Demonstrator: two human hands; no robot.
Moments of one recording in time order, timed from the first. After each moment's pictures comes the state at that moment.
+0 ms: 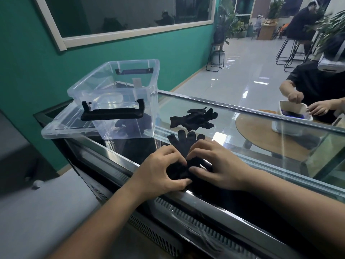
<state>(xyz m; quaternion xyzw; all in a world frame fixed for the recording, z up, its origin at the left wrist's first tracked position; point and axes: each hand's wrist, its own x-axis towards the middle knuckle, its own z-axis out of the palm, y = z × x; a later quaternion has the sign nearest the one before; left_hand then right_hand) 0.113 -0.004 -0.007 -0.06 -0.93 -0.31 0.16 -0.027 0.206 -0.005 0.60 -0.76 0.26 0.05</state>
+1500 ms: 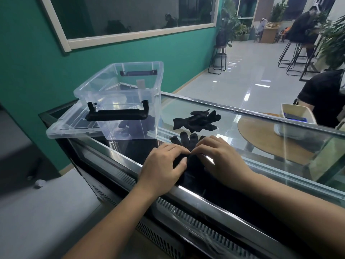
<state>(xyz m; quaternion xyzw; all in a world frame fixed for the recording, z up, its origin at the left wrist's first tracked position) 0.093 0.001 -0.022 0.01 -0.94 -0.23 0.27 -0.033 0.196 -0.018 0.54 -0.78 0.26 0.19</state>
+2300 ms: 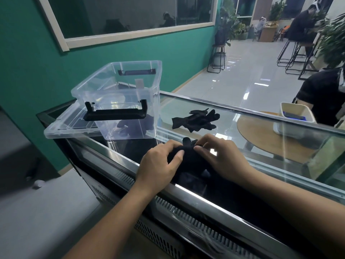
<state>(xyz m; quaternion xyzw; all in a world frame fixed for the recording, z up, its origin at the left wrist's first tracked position) 0.093 -0.002 -0.023 0.08 -0.91 -0.32 0.26 -0.030 0.196 -0.008 0.43 -0.81 0.39 0.08</state>
